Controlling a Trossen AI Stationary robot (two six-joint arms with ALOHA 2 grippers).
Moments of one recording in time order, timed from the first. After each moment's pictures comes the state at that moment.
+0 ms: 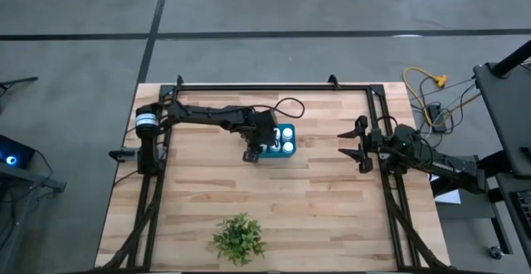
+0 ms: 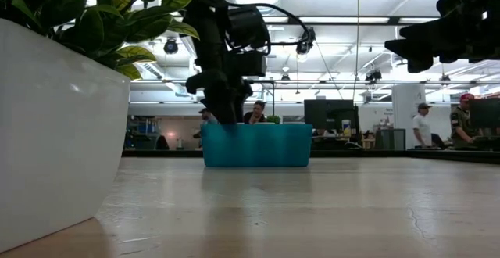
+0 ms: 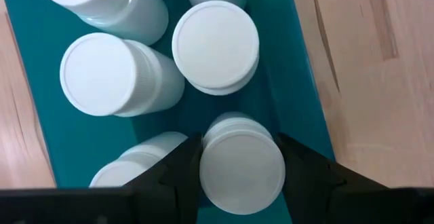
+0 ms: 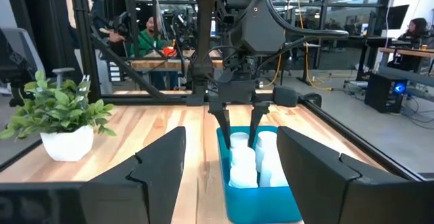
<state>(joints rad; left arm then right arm) 0.21 1.90 1.39 -0.69 0.05 0.45 -0.33 0.00 0.03 0.03 -0.30 0.05</state>
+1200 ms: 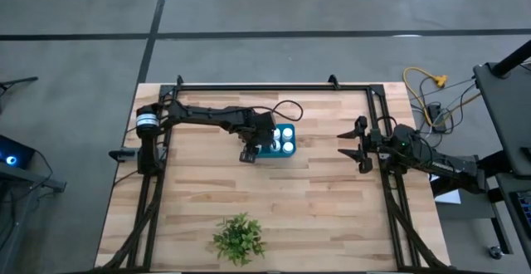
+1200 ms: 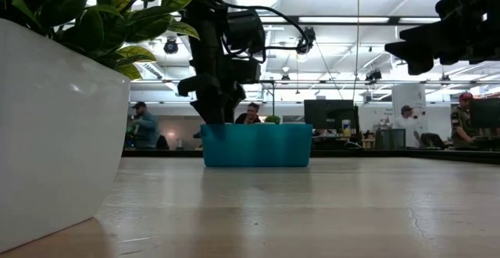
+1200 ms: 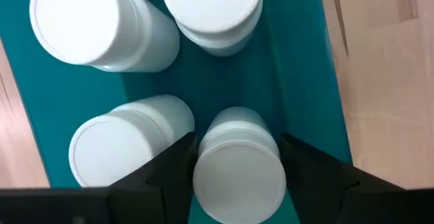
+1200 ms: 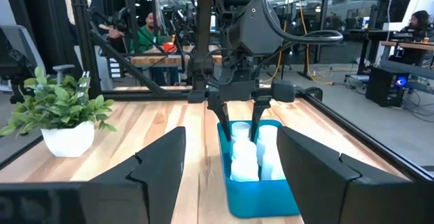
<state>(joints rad) 0.21 1.90 1.39 -0.77 0.00 0.42 -0.33 0.00 0.03 0.02 -0.30 0.05</state>
